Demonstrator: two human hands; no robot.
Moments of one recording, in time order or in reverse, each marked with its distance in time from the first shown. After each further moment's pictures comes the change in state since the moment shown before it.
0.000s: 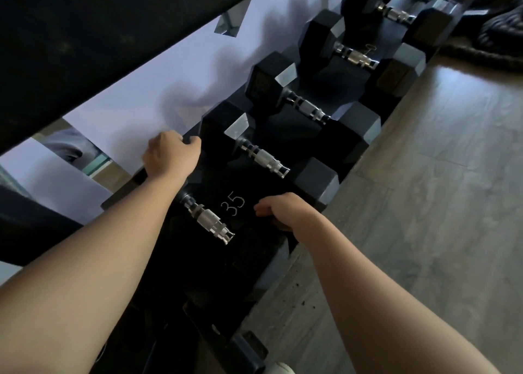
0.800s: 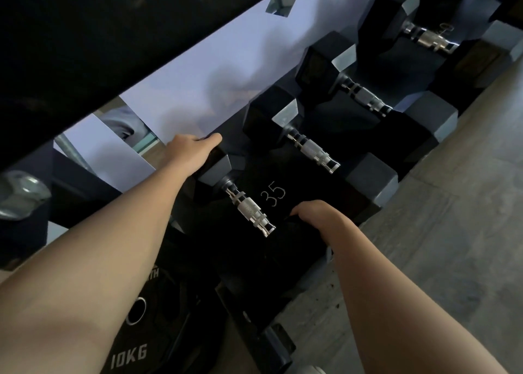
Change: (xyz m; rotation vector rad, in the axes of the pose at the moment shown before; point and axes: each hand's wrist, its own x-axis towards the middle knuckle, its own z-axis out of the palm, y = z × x) left_hand 0.023 -0.075 -0.006 -0.100 -0.220 -0.204; right_hand 0.030 0.010 0.026 -0.168 -0.042 0.172
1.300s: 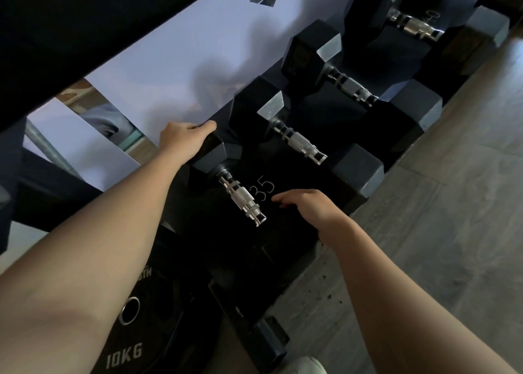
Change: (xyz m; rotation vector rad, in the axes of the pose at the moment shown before) left_hand 0.010 0.017 0.013 -0.065 0.008 0.069; right_hand -0.026 0.014 -0.008 0.203 -0.017 -0.303
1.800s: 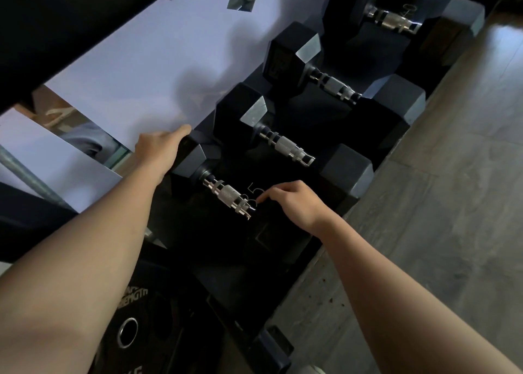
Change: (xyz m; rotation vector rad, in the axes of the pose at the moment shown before) left_hand 0.018 -0.006 -0.001 -0.154 0.124 -0.103; right_hand 0.006 -0.010 -0.005 -0.311 -0.007 -0.297
